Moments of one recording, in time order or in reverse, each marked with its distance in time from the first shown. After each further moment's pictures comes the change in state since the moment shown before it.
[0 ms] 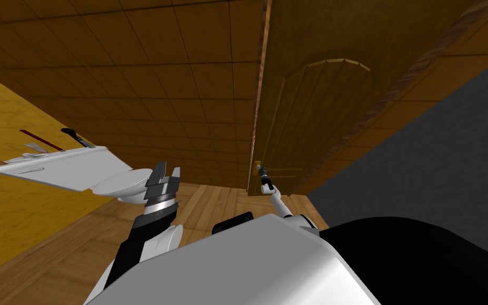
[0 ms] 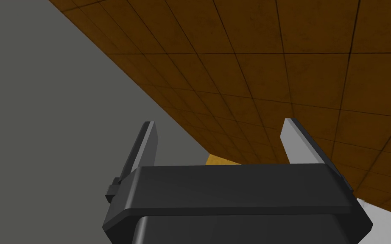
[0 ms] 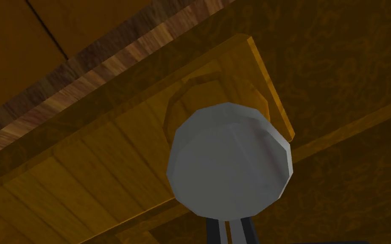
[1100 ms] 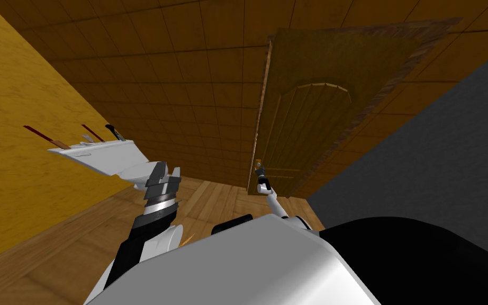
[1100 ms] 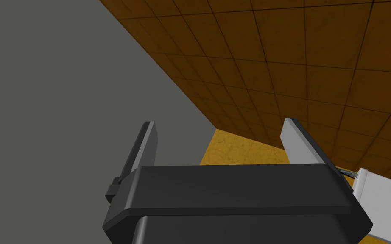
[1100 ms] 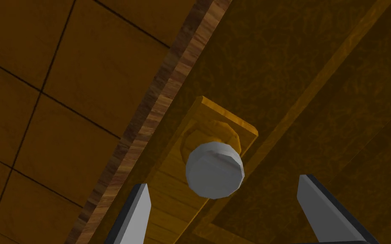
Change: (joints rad) arm -0.003 0.078 0.004 -0.040 -0.202 0.034 -0.258
